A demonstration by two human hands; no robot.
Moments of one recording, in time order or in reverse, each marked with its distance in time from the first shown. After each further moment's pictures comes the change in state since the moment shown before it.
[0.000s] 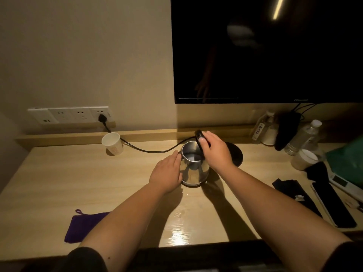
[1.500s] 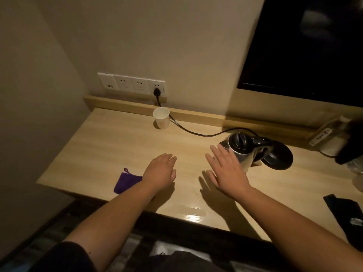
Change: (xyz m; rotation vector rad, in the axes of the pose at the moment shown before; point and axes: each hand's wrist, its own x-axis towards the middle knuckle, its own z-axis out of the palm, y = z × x) left_hand -0.127 -0.111 0.009 -0.015 -0.059 -0.239; right_hand -0.078 -0.018 0.088 -0.696 -0.280 -0.678
